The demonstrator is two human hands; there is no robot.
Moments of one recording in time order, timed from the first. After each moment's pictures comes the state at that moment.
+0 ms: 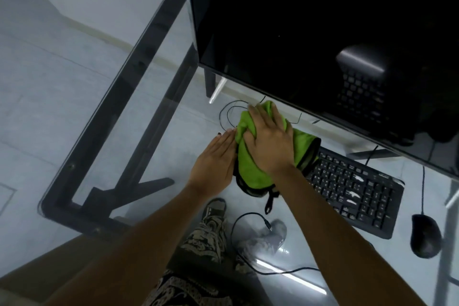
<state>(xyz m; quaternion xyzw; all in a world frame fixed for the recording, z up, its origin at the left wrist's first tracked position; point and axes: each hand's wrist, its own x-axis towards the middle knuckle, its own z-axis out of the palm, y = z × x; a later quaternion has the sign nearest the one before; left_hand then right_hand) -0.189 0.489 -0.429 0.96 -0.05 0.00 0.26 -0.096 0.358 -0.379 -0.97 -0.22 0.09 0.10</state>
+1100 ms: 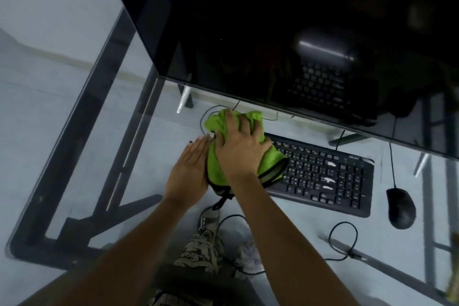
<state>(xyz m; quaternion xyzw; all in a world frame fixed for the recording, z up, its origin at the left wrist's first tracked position) -0.191 0.491 -0.431 0.97 -0.06 -0.01 0.23 -0.120 0.379 -0.377 -0.99 -0.02 0.05 0.10</state>
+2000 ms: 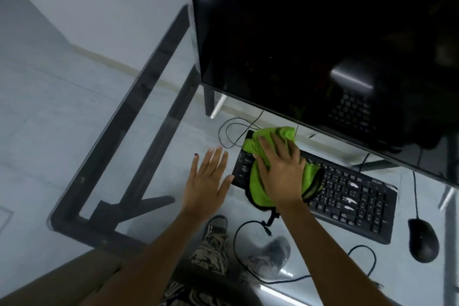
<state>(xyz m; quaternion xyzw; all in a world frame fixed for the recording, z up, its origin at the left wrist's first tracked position) -0.225 0.498 -0.428 0.98 0.02 -0.02 0.18 -0.139 0.327 -0.382 -0.98 -0.16 -0.04 0.10</state>
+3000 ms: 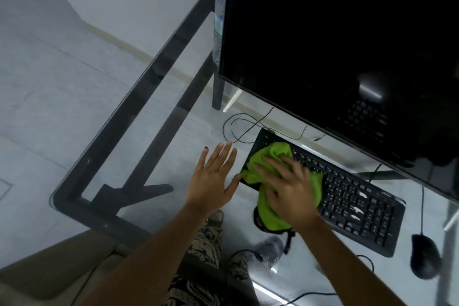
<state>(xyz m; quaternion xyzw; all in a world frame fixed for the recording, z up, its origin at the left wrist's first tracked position) -0.226 0.498 -0.434 0.98 0.02 0.01 0.20 -0.154 0.302 -0.376 -0.92 -0.37 -0.01 0.08</state>
